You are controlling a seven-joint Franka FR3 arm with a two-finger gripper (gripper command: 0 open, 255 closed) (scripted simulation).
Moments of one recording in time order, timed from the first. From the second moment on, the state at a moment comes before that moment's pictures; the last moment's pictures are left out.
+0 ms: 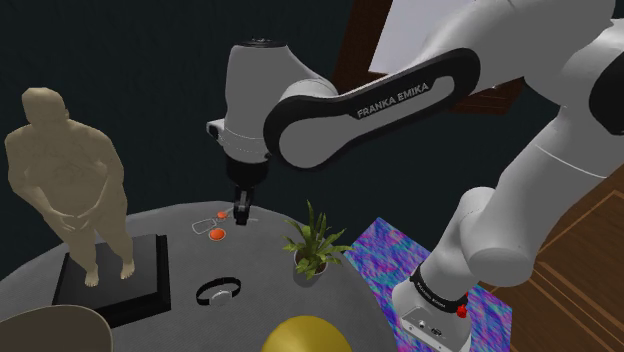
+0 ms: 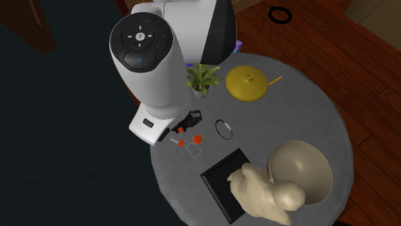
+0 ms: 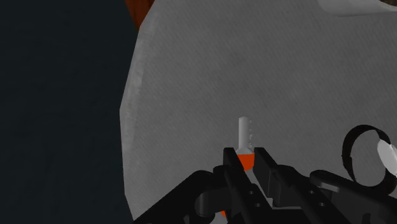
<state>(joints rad) 0.27 -0.04 0.38 -2.23 0.03 2.19 -0.16</state>
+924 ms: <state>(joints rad) 0.26 -0.12 0.37 -2.11 0.06 2.00 -0.18</state>
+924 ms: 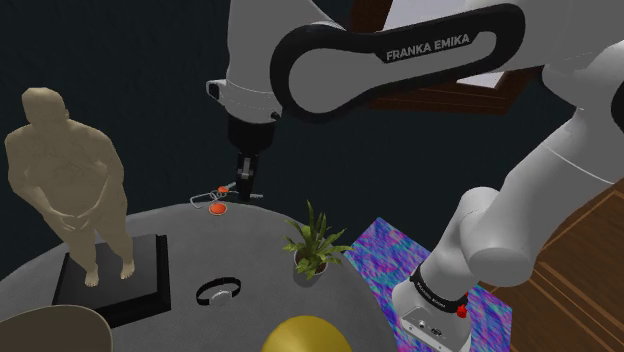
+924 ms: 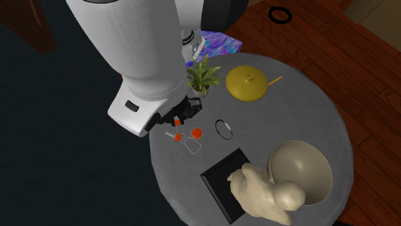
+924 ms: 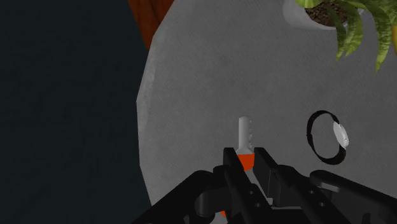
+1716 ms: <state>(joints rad) 0.30 -0.08 0.43 -1.95 0.04 1.89 -0.08</state>
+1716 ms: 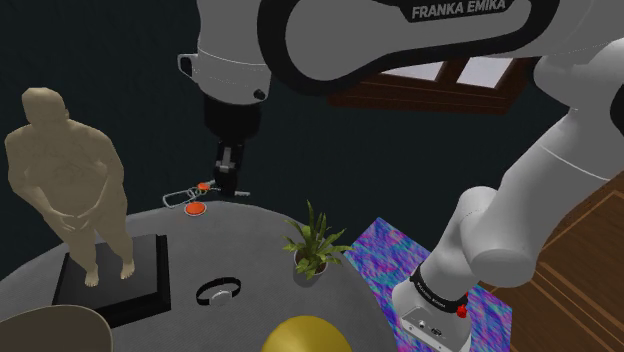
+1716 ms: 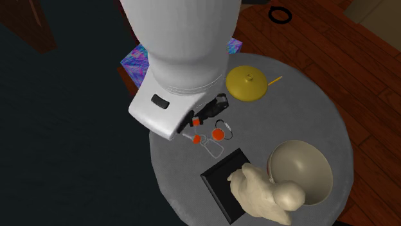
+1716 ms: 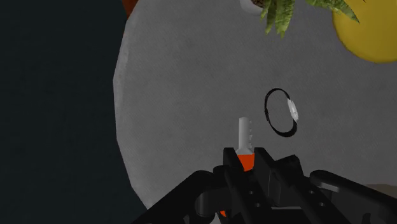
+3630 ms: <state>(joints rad) 0.70 0.53 0.56 -1.30 -0.27 1.76 0.46</state>
